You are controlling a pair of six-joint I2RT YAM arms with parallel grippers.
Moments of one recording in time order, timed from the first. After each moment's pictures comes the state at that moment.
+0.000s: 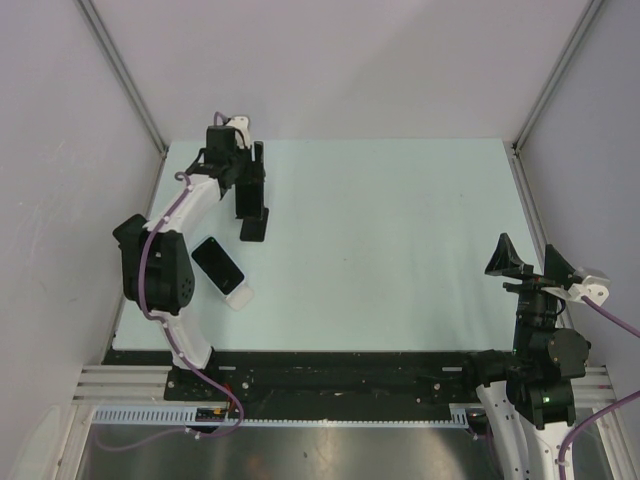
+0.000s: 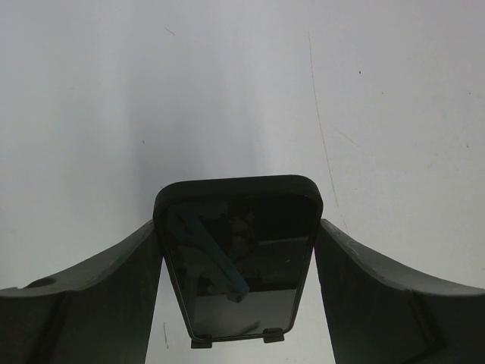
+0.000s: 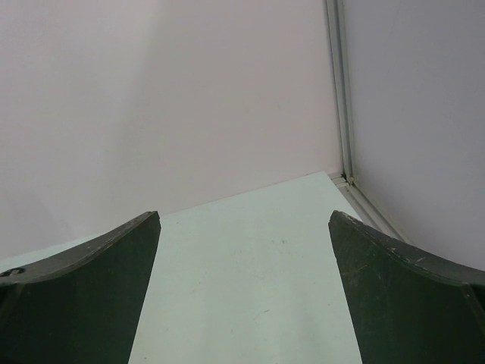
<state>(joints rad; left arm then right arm) -0.14 1.83 1.50 -0.30 0.02 -0.05 0.12 0.04 0.57 -0.16 0.31 0.15</state>
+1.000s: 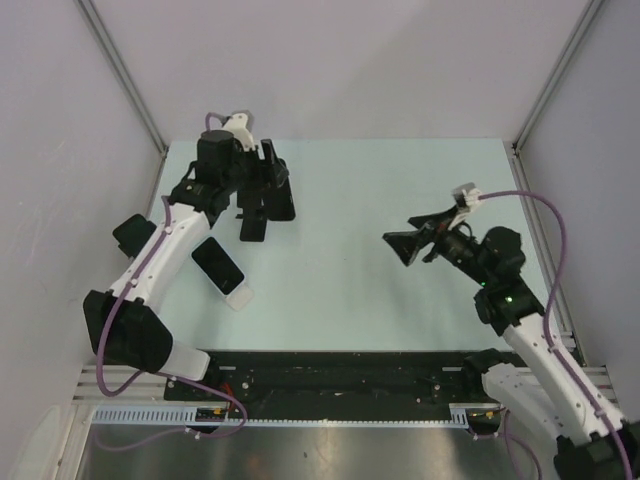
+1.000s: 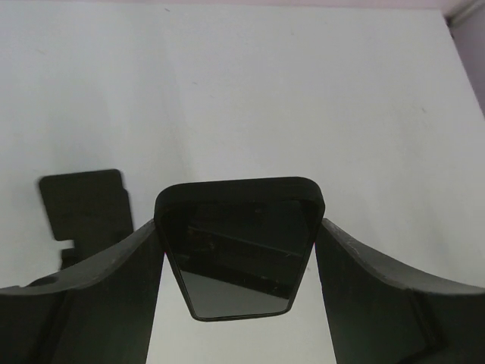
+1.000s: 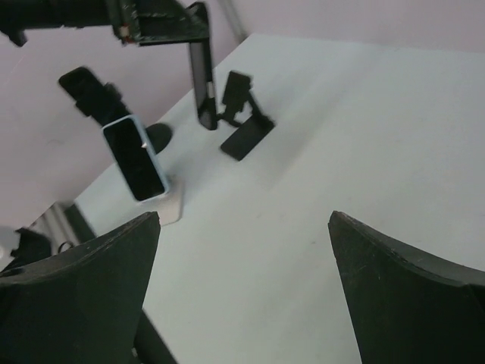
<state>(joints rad) -0.25 1.44 1.38 -0.36 0.13 -0.27 0.29 0.69 0.66 0.06 -0.44 0.37</state>
